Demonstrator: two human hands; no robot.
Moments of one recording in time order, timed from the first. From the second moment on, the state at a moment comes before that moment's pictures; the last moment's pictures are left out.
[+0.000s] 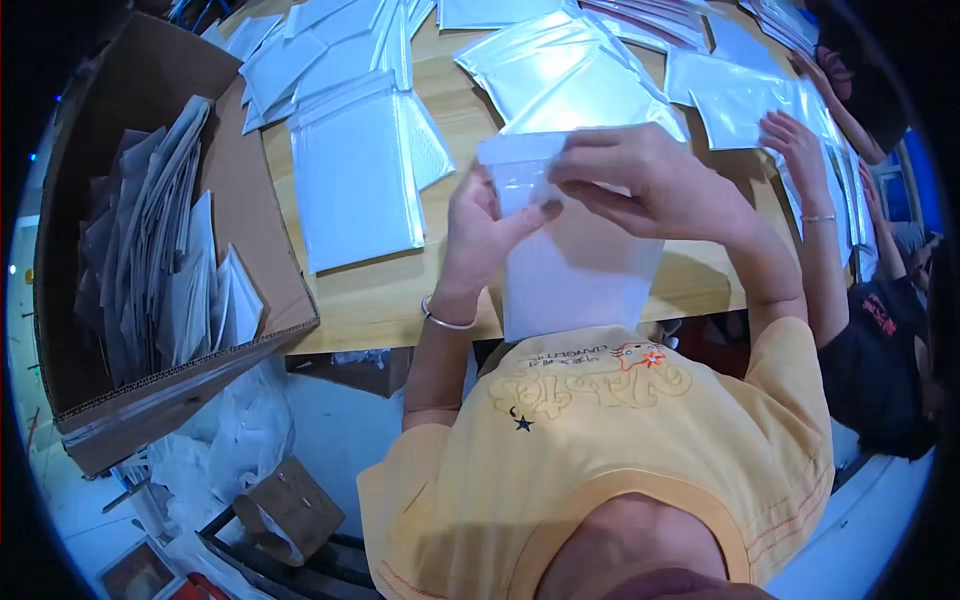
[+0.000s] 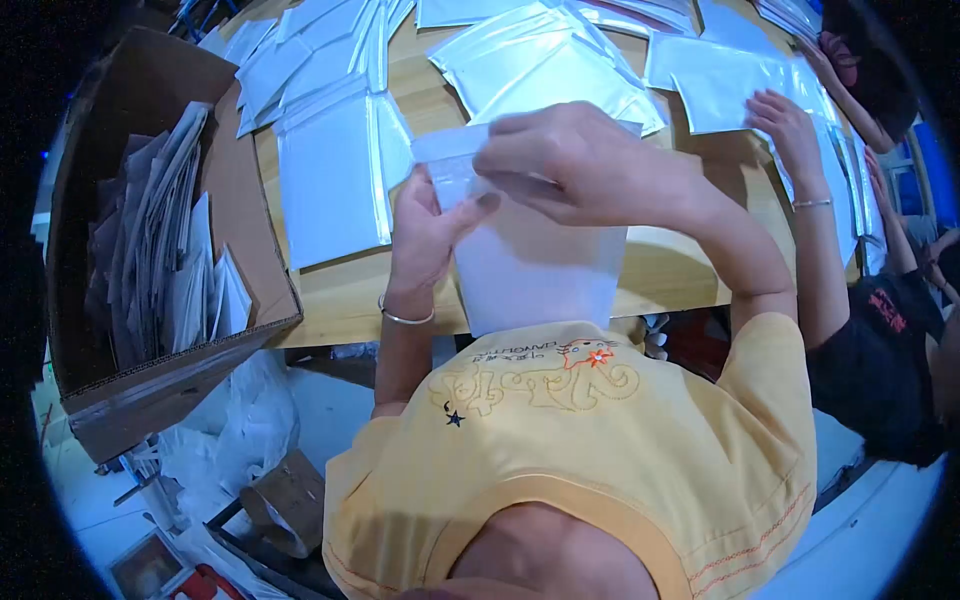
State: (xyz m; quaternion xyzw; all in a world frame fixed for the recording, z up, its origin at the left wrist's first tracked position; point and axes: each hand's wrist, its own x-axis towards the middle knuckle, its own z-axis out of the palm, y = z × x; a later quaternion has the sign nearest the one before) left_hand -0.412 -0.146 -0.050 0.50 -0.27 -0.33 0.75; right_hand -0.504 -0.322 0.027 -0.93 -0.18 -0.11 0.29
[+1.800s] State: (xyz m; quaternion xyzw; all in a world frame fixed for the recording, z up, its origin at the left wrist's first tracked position) left_hand -0.339 -0.091 -0.044 0.60 -0.18 -0.13 0.77; right_hand -0.368 -0.511 0.058 -0.86 0.09 -0.39 0.33
